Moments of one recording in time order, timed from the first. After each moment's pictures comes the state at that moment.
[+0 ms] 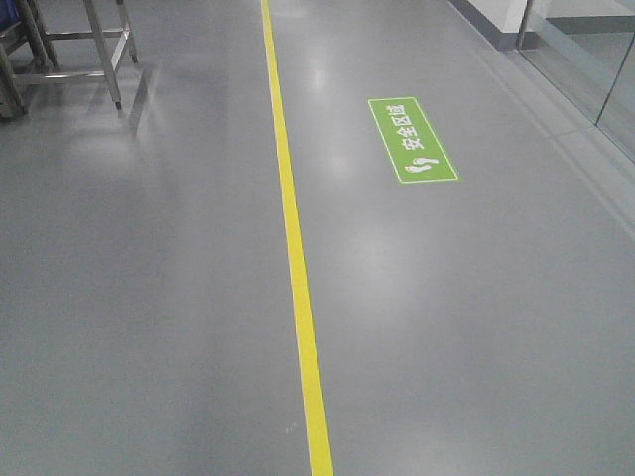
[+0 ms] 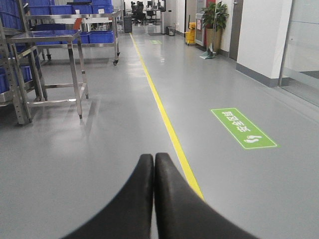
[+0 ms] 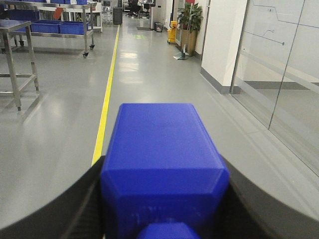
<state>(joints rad) -0.05 0.06 -0.34 -0.02 0.48 -0.07</state>
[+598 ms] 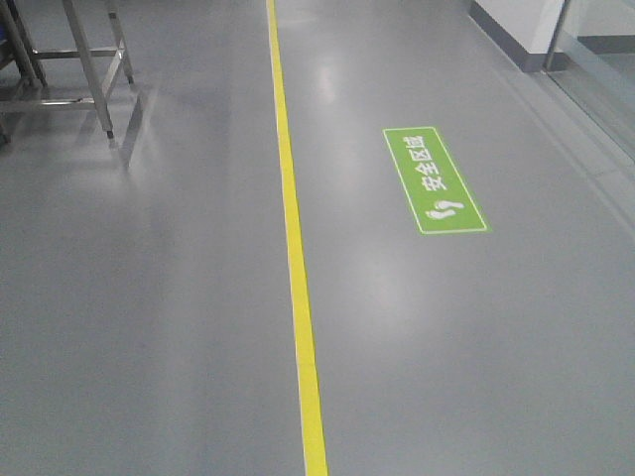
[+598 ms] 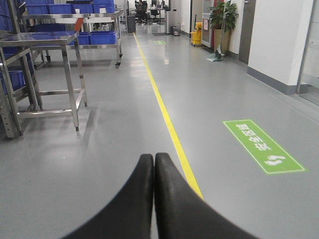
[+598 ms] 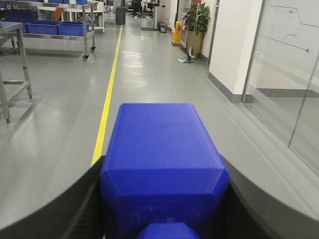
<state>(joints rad) -0.05 0.06 -0.34 -0.02 0.48 -0.07</state>
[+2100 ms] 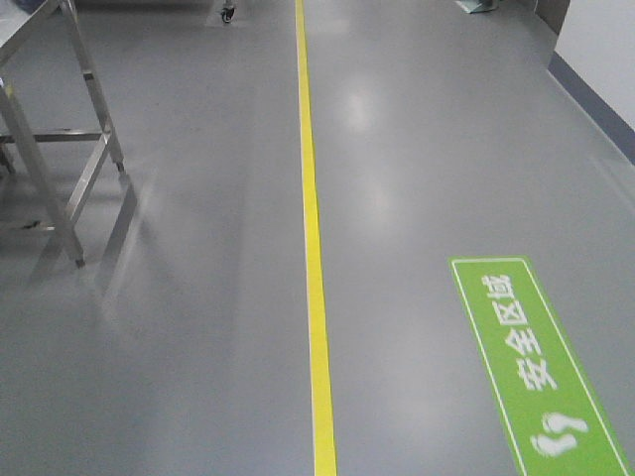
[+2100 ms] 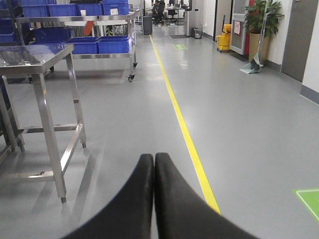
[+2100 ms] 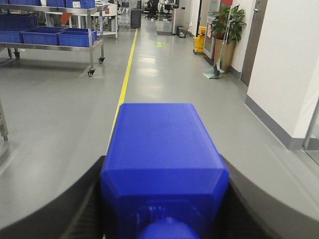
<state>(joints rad) -0.05 0.06 -0.34 -0.02 0.48 -0.07</state>
